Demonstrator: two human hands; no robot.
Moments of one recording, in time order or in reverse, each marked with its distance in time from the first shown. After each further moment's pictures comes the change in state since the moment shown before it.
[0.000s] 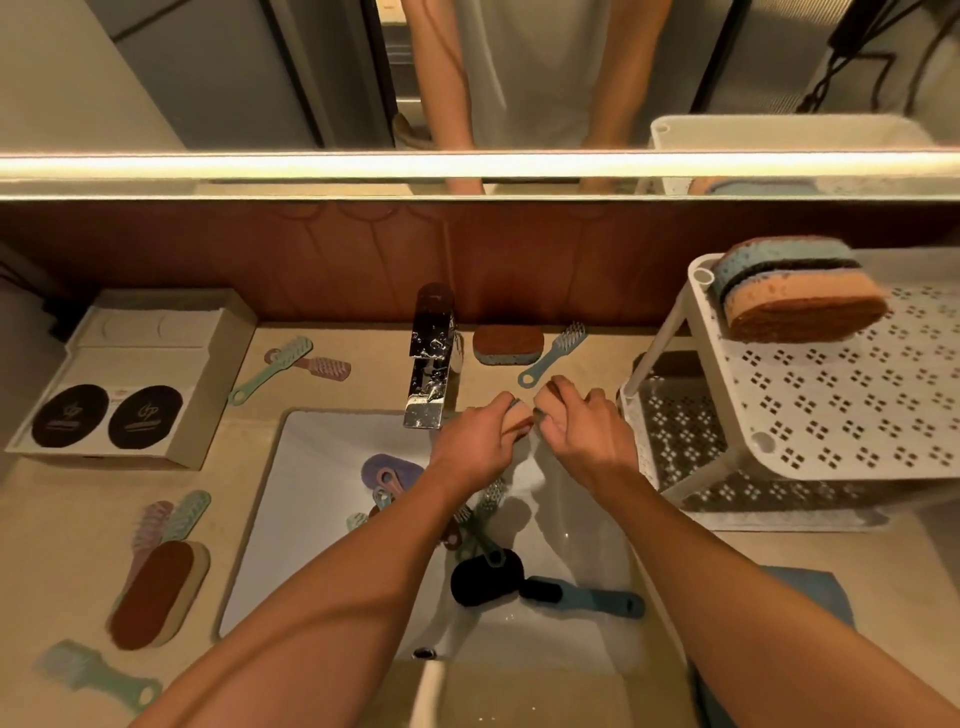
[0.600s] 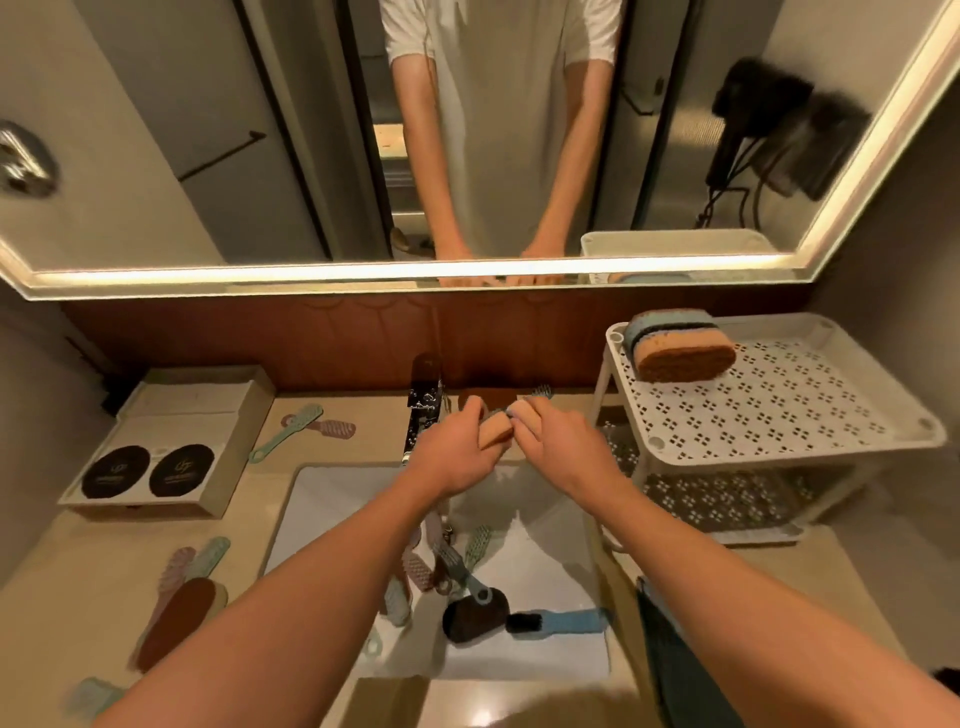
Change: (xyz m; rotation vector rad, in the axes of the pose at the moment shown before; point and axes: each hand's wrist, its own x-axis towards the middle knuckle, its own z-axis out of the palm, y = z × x) left_hand -0.044 0.057 -0.087 0.030 0.094 0.031; right_hand -0.055 -0.038 -0.121 0.136 0.073 -0.161
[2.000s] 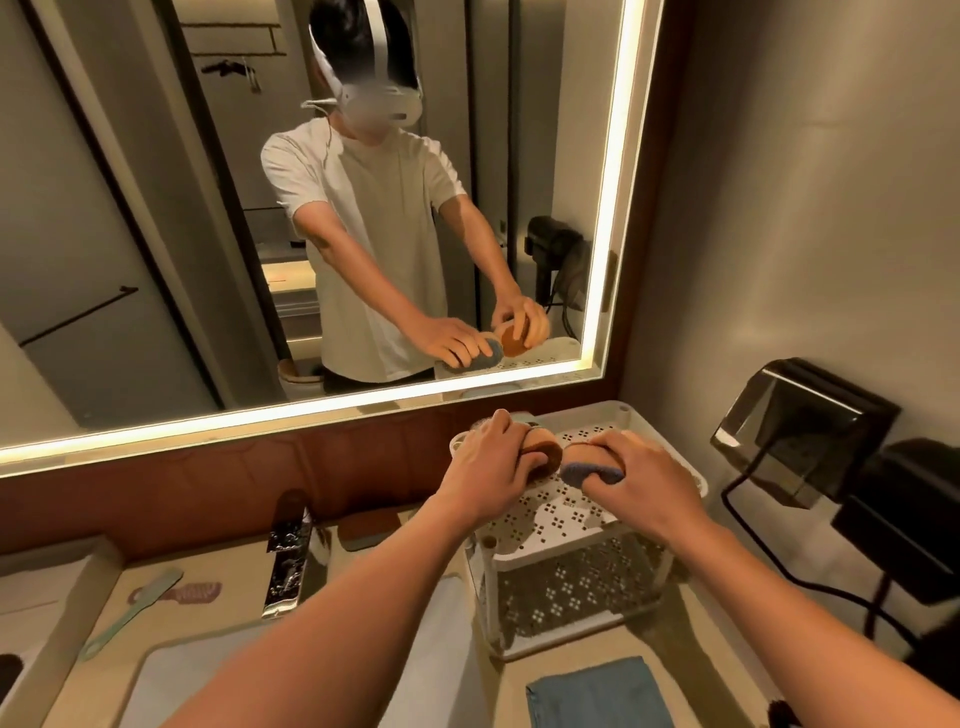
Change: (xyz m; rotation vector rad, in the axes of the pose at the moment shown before) left_hand 0.064 0.221 0.000 0.049 0.174 0.566; right_hand -0.078 0.163 -0.179 -0.007 0.305 0.246
